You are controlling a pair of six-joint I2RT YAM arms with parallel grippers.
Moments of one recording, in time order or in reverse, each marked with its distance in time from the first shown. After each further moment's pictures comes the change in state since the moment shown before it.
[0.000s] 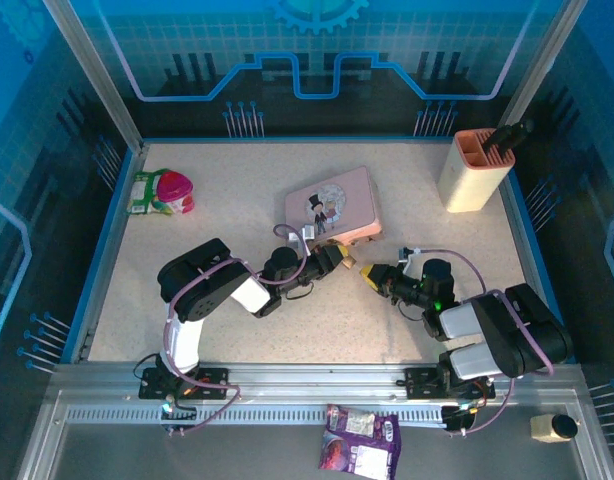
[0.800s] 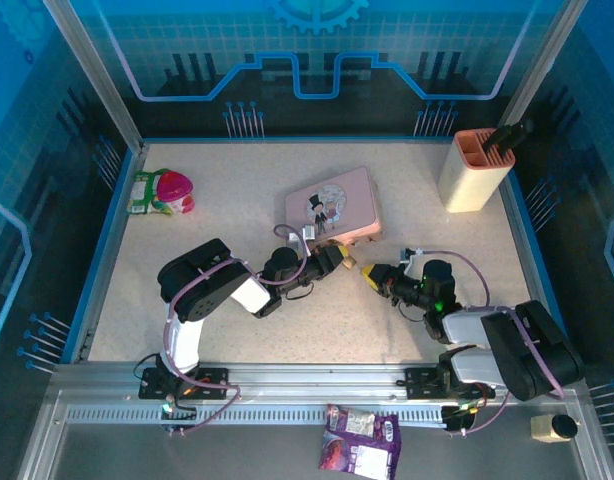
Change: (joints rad) left arm -0.002 -0.001 0.000 0.000 0.000 0.000; right arm 0.025 -0.127 -0.003 -0.129 0.055 0.041
